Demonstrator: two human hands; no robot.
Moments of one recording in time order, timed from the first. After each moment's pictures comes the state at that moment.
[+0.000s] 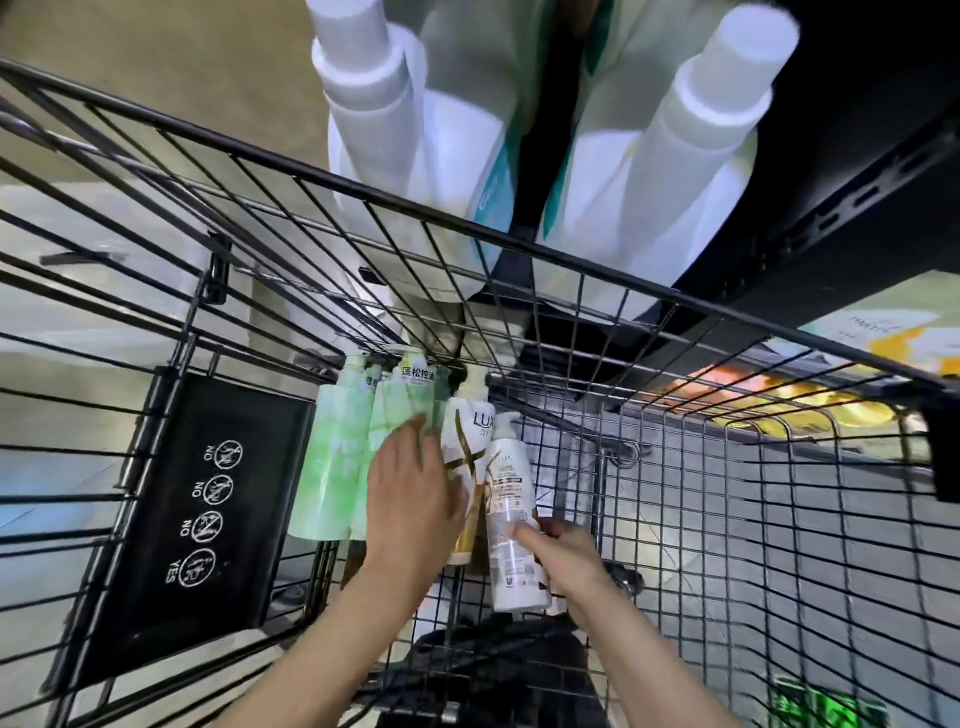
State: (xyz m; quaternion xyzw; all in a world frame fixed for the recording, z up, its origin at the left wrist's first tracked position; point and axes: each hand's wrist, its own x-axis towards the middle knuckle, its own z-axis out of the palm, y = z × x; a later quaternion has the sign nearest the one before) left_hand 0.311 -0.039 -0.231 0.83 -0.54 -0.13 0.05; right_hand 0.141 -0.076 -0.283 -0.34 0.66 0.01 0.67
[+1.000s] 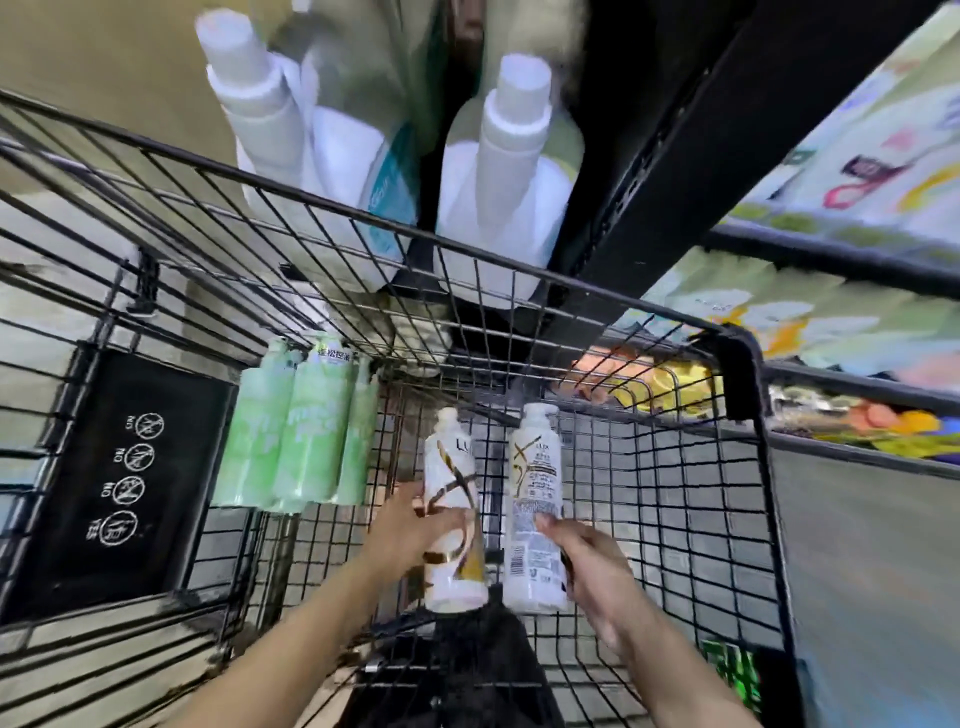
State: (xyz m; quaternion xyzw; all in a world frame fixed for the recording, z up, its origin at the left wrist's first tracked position) left_hand 0.226 -0.015 -0.211 0.74 -0.18 -0.61 0.24; right_hand 0.028 -0.061 -0.172 -0.25 0.64 -0.10 0.72
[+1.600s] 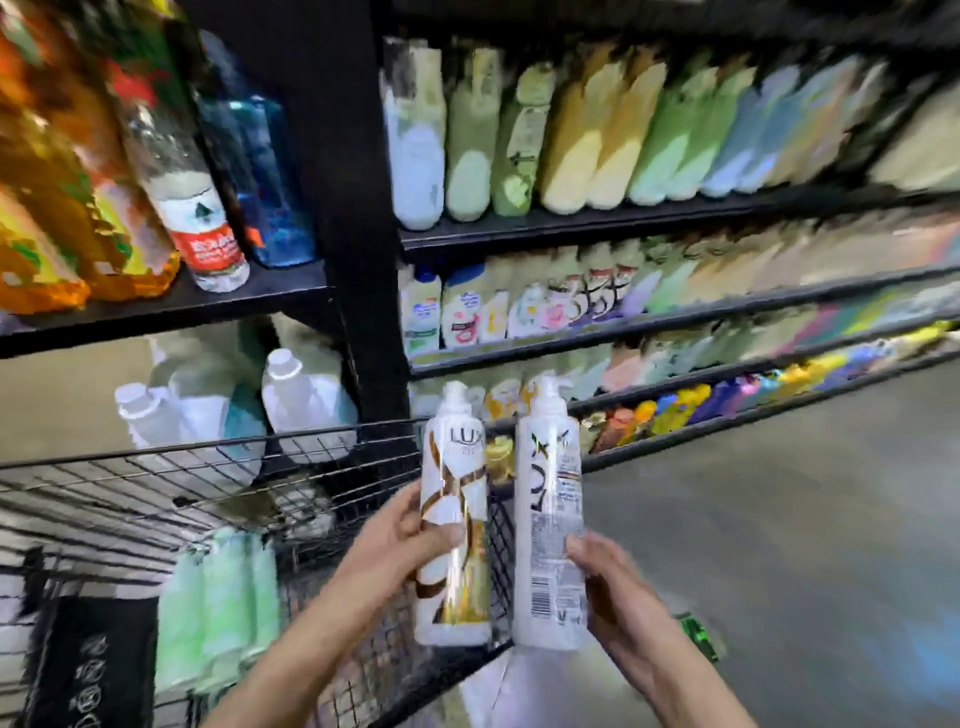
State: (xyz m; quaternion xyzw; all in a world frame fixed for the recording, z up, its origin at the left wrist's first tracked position) left_hand 0.101 0.017 0.116 0.49 -0.42 -0.69 0.34; right_hand -0.114 0.063 0.118 -0.21 0.52 -0.44 0.70
